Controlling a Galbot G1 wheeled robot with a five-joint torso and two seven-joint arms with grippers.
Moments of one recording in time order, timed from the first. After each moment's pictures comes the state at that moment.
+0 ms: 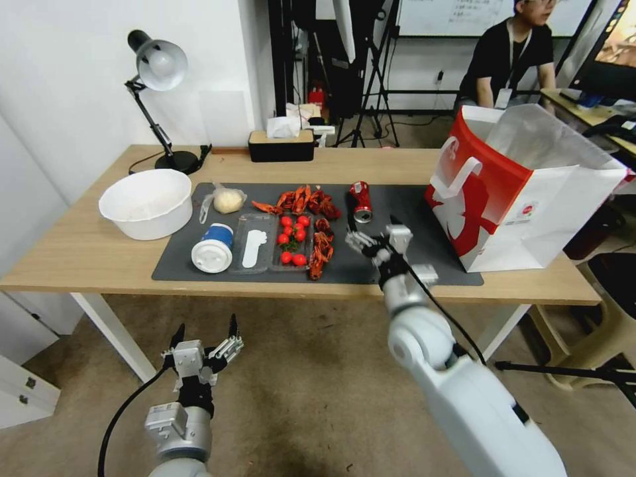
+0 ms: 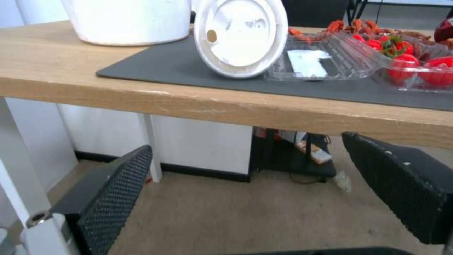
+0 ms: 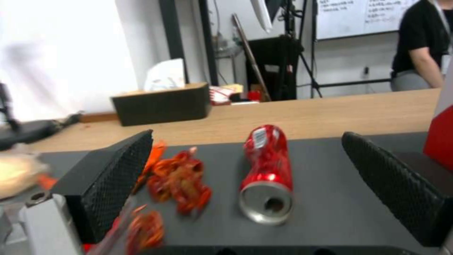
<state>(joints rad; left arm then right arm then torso) 1.78 -1.58 -0.52 -2.15 -0.11 -0.01 -0.12 -1.04 1.21 0.07 1.89 0.45 -0.02 0.36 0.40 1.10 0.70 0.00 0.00</state>
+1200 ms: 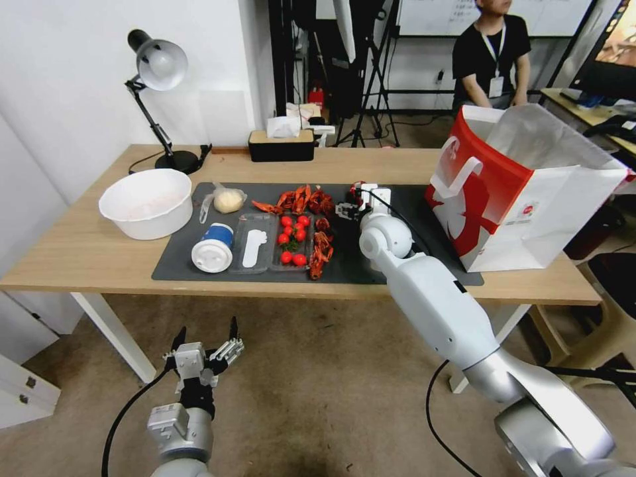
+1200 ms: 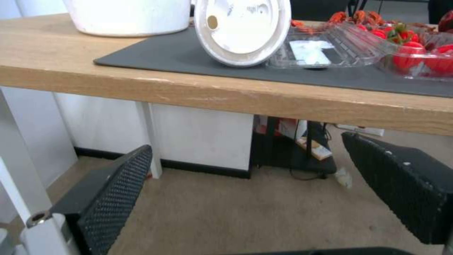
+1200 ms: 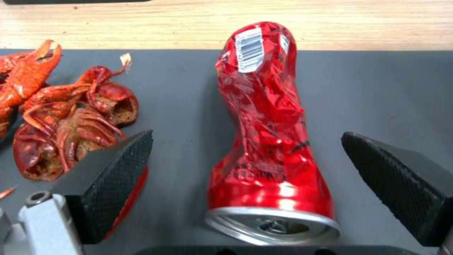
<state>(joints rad) 1.77 -1.58 -0.52 -2.12 -0.12 -0.02 -0.12 -0.45 1.33 -0.07 1.35 0.74 -0.53 0.54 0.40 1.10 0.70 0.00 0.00</state>
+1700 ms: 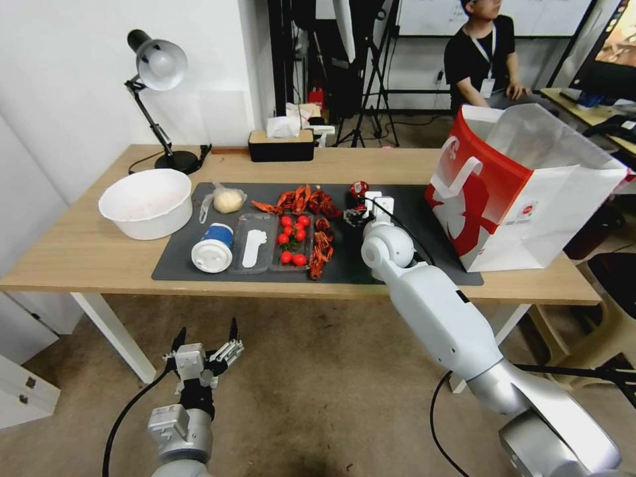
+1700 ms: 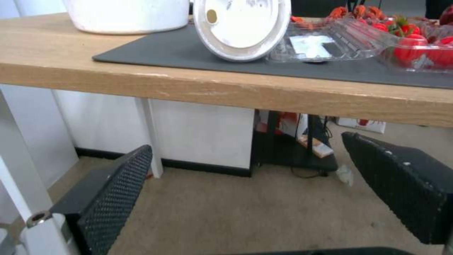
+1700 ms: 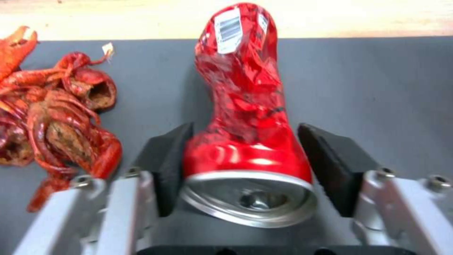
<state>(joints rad) 1.78 -1.57 -0.52 -2.11 -0.12 -0.03 -0.12 -0.50 1.32 -0.07 1.38 0.73 -0.50 0.57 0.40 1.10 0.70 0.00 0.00</state>
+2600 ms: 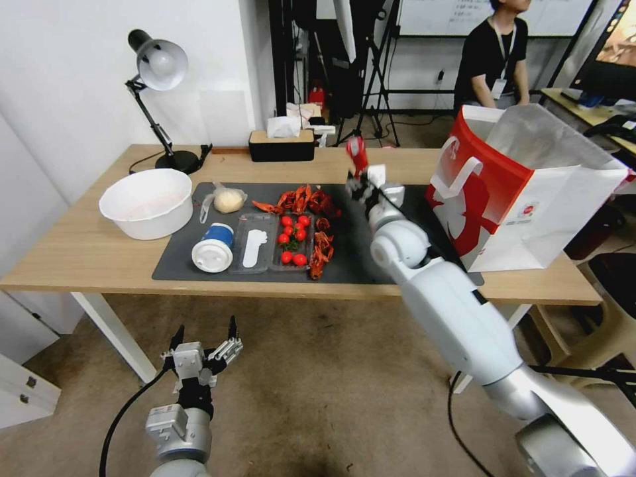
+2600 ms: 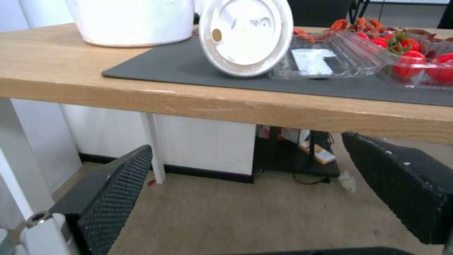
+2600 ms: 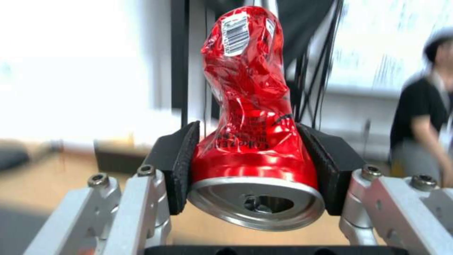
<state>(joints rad) 1.78 -1.57 -0.52 -2.13 -0.12 -0.03 -0.13 -0.51 1.26 -0.05 1.49 0.51 -0.28 0.38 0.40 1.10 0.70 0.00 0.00</state>
